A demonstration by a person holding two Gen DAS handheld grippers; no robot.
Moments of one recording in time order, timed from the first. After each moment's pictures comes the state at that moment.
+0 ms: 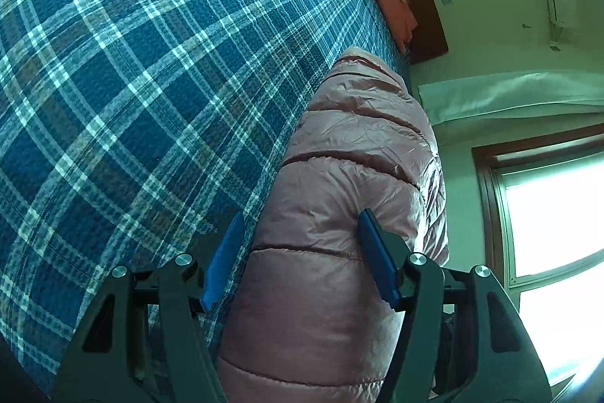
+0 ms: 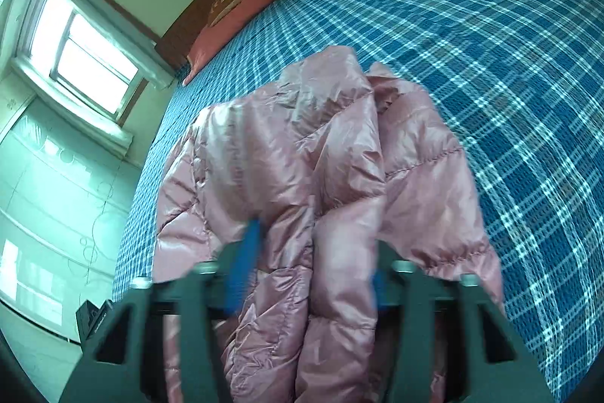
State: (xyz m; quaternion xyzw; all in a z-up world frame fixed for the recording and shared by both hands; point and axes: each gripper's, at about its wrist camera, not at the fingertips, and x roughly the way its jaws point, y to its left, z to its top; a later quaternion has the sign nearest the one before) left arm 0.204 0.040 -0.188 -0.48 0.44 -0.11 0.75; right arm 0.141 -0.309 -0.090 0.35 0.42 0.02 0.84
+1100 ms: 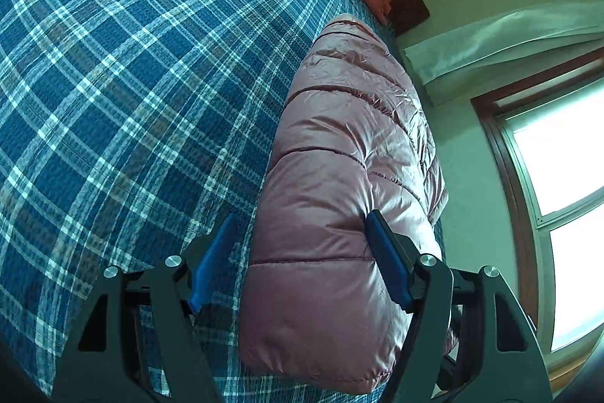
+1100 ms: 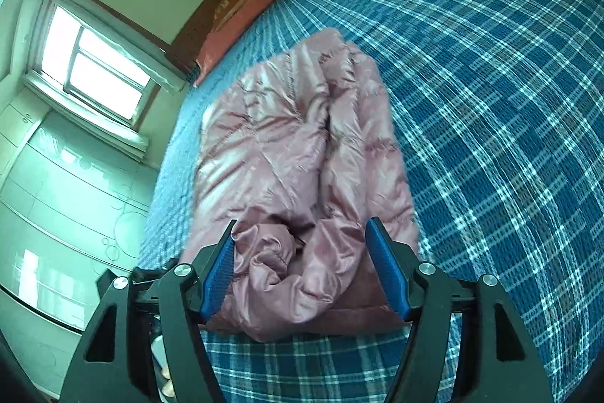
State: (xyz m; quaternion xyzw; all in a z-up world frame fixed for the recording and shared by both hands) left arm 0.149 -0.001 -0.179 -0.38 0.45 -0.13 0.80; right arm 0.018 -0.344 -0.079 0.39 0.42 0.01 0.82
